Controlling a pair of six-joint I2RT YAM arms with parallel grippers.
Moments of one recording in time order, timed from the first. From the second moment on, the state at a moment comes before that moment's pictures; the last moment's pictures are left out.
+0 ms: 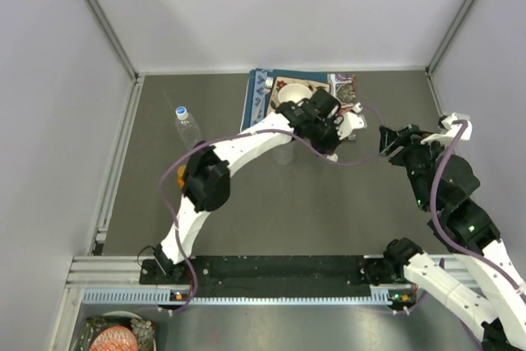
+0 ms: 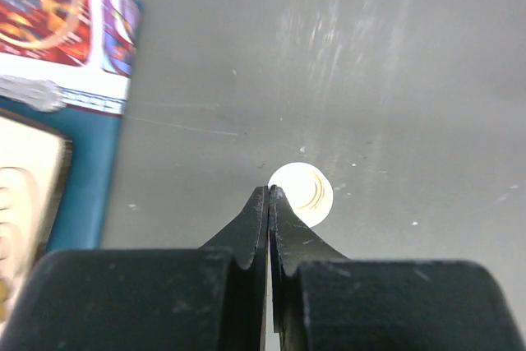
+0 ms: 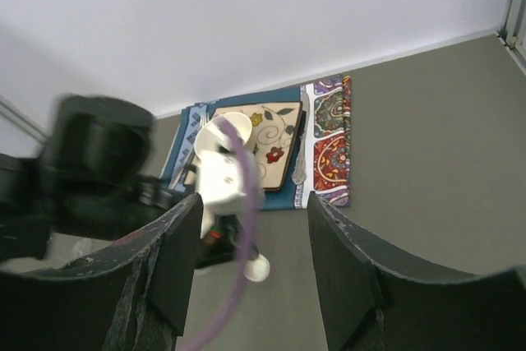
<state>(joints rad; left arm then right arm) -0.88 2.25 2.06 -0.75 0.37 0.41 0.56 0.54 0.91 -0.39 0.51 0.36</state>
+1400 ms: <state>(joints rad) -0.61 1.39 1.45 0.21 1.17 -0.86 0.77 0.70 0.84 0.37 -0.48 -0.11</state>
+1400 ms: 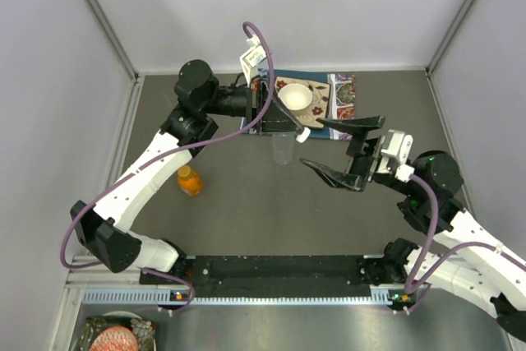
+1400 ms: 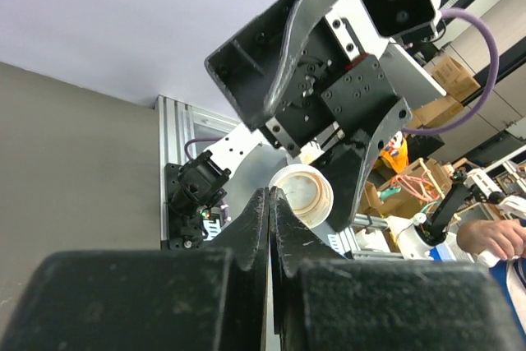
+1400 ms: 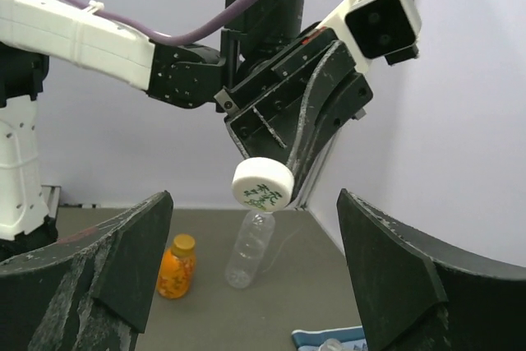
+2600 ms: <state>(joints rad) -0.61 1.42 1.45 0.35 1.13 -1.03 0.95 0.78 0.81 0.54 -0.18 -0.29</state>
